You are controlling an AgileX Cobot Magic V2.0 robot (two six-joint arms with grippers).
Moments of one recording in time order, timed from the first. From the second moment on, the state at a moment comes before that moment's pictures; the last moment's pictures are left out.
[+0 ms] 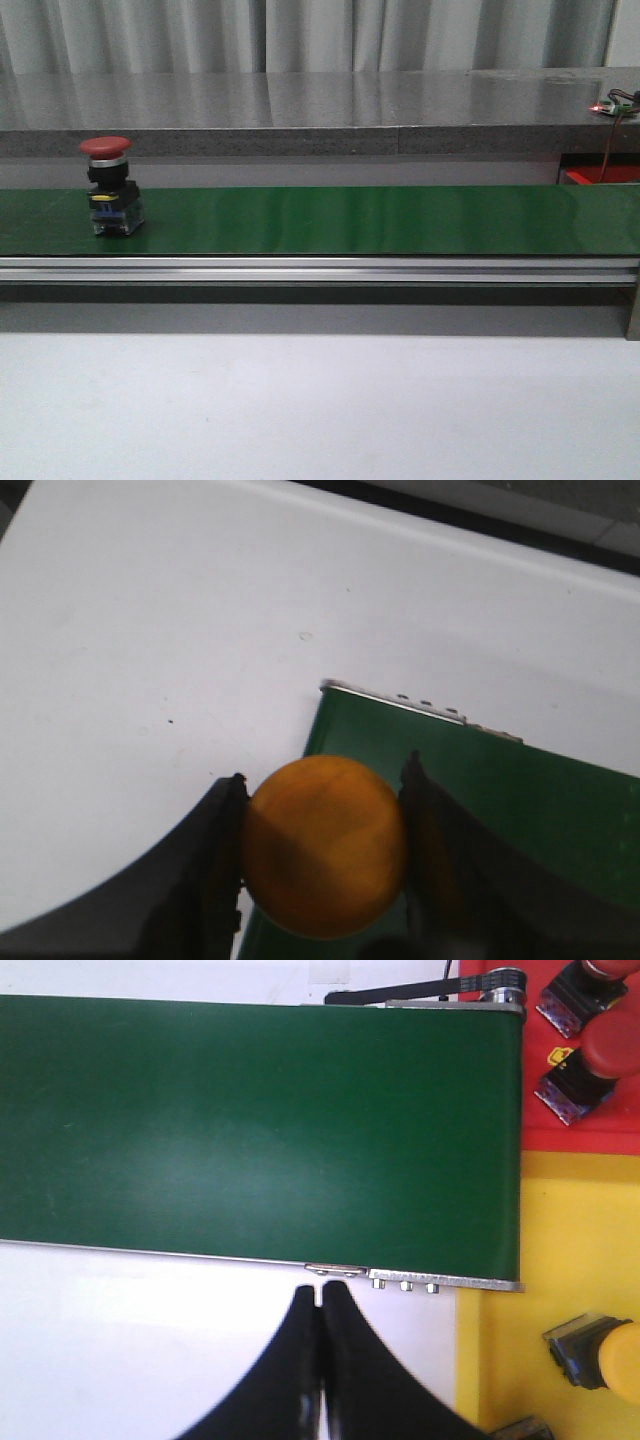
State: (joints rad) left arm 0.28 1.70 -1.54 -0.11 0.88 0.04; right arm 0.02 1.19 -1.05 0.10 0.84 0.01
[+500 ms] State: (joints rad) left arm 0.17 1.70 -1.45 -0.12 0.86 0.04; right arm 0.02 1.19 -1.05 0.10 0.84 0.01
